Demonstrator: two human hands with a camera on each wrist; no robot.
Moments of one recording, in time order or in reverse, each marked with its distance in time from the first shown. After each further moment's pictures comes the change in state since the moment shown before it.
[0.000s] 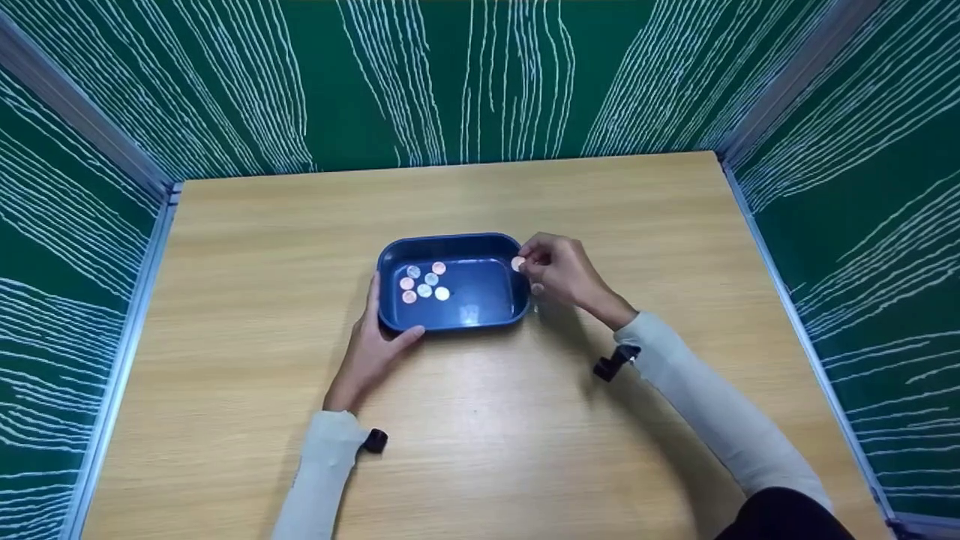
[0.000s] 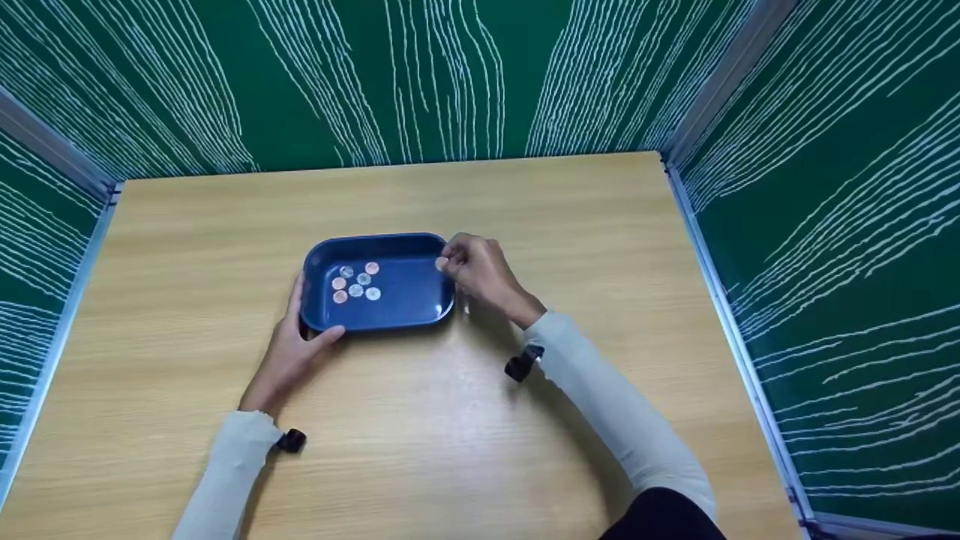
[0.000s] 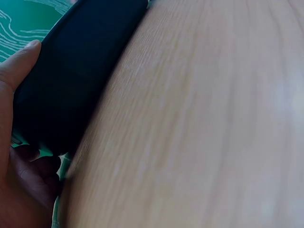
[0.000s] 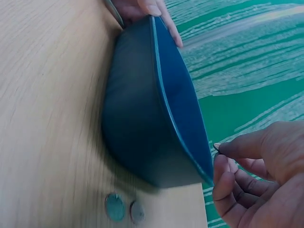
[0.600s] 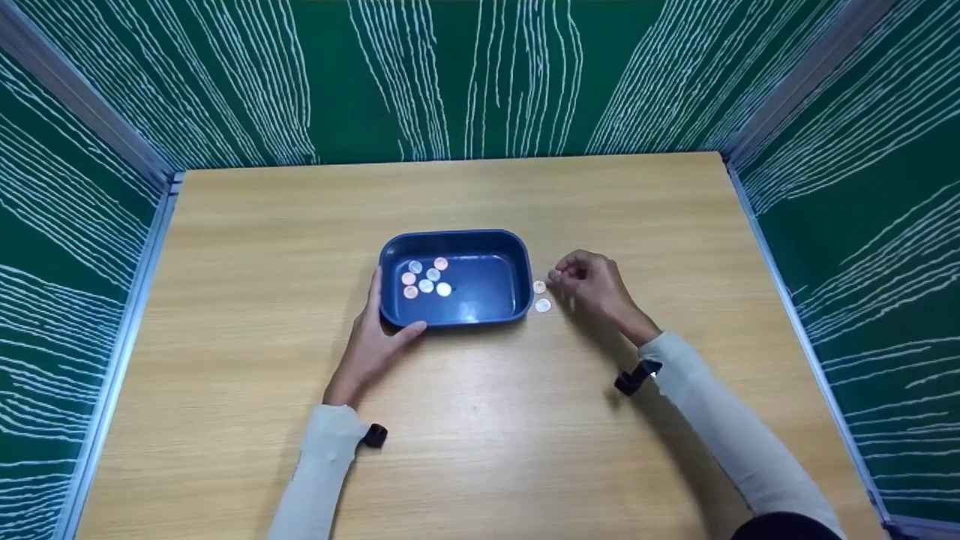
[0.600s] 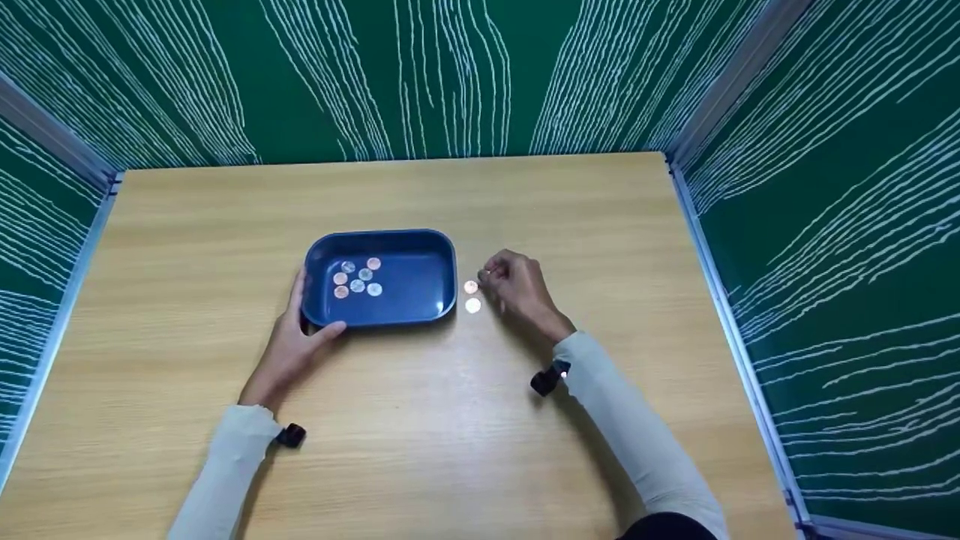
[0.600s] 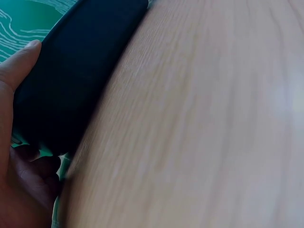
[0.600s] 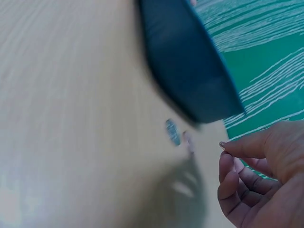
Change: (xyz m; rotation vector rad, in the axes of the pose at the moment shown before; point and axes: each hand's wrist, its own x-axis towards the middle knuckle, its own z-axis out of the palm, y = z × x) left_hand -0.001 -0.001 -0.001 -0.007 -0.003 -0.021; right_hand -0.023 0.066 -0.012 -0.005 0.095 0.079
